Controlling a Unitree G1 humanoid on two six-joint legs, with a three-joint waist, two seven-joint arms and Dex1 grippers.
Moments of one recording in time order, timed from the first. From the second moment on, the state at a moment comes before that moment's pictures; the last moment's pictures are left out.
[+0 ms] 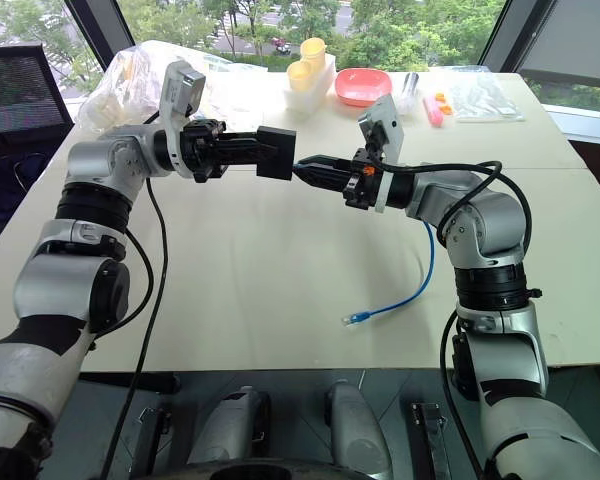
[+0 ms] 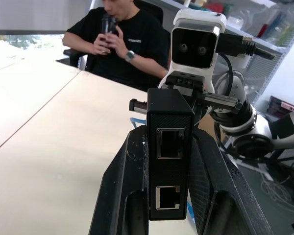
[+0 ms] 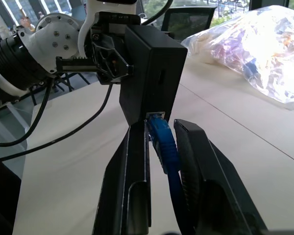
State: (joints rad) left arm -1.22 0.42 0.02 0.86 -0.40 0.54 -1.58; right arm -0.80 -0.49 -0.02 0.01 0.60 0.80 0.92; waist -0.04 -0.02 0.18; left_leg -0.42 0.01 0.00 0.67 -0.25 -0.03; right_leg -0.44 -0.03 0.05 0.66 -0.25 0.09
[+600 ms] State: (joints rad) left arm -1.22 0.53 0.03 0.86 -0.42 0.54 -1.61; right arm -0.75 -0.61 -0.06 0.10 0.55 0.75 0.91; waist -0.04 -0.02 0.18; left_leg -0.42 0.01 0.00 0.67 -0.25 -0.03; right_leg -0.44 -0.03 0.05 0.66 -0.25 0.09
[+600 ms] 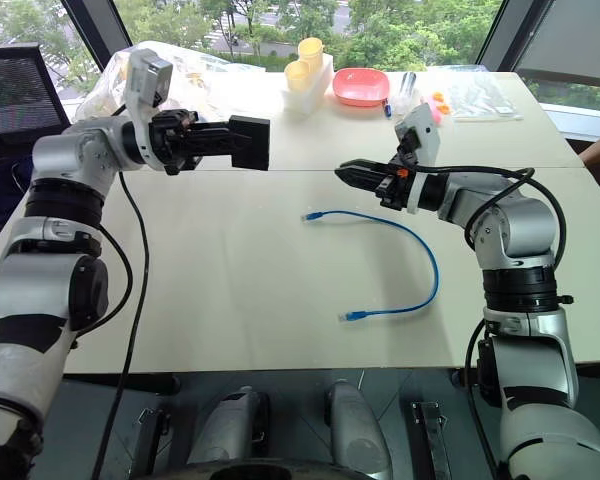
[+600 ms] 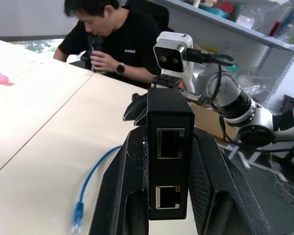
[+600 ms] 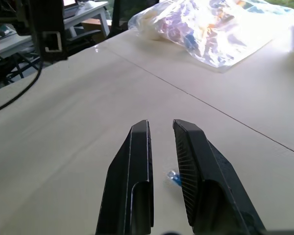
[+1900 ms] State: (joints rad) left arm -0.60 0.27 0.10 0.56 -0.20 0.00 -0.60; right arm -0.49 -0.49 0.10 -0.12 0.34 0.63 0.72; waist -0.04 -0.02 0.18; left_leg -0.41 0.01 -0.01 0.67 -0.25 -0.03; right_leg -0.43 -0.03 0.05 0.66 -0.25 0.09
